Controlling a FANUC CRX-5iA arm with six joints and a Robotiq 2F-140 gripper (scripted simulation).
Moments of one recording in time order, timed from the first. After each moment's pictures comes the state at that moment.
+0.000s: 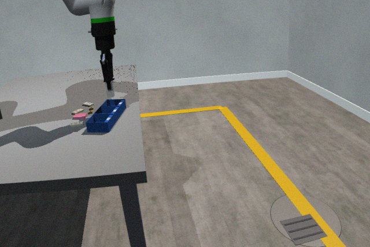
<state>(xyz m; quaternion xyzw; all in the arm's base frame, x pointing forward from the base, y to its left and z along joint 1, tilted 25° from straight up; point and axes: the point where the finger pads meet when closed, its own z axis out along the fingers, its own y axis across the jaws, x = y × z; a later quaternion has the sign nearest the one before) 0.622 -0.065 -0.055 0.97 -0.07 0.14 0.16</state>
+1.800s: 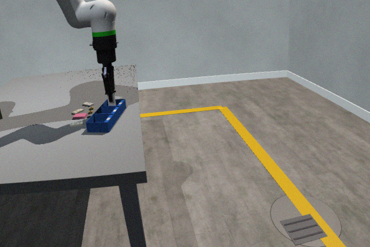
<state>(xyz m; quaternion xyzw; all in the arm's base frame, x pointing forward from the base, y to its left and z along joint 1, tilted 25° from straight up) 0.635 -0.082 -0.102 0.97 -0.07 0.14 0.16</state>
